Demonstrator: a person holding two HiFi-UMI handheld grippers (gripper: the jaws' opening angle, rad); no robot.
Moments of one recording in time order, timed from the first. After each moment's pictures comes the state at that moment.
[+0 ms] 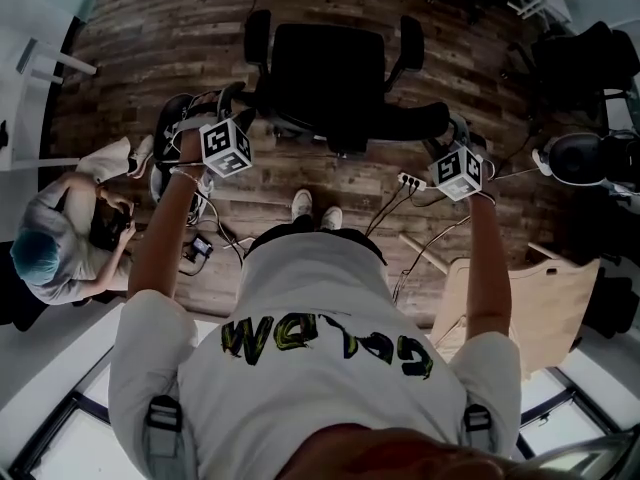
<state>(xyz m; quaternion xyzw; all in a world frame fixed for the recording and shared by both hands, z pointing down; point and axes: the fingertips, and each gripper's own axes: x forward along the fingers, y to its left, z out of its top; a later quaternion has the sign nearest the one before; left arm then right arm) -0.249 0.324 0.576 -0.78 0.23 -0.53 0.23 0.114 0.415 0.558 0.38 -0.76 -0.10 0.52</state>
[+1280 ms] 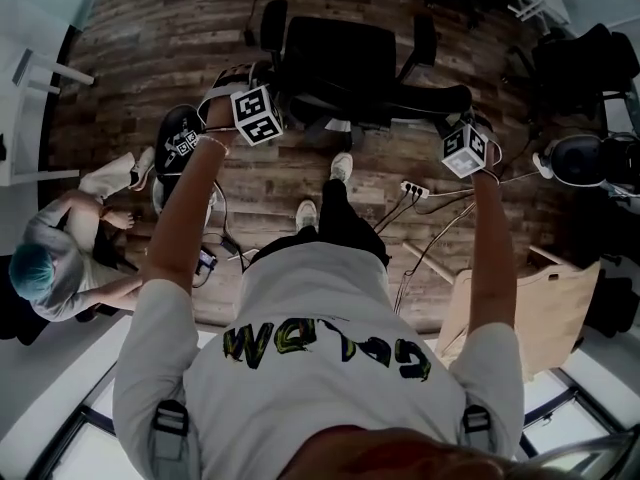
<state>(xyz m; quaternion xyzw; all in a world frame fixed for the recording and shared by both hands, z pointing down) -0.208 0.218 0.597 -0.78 0.22 -0.54 0.24 0.132 0.326 0.569 0.40 -0.71 -0.10 0.57</state>
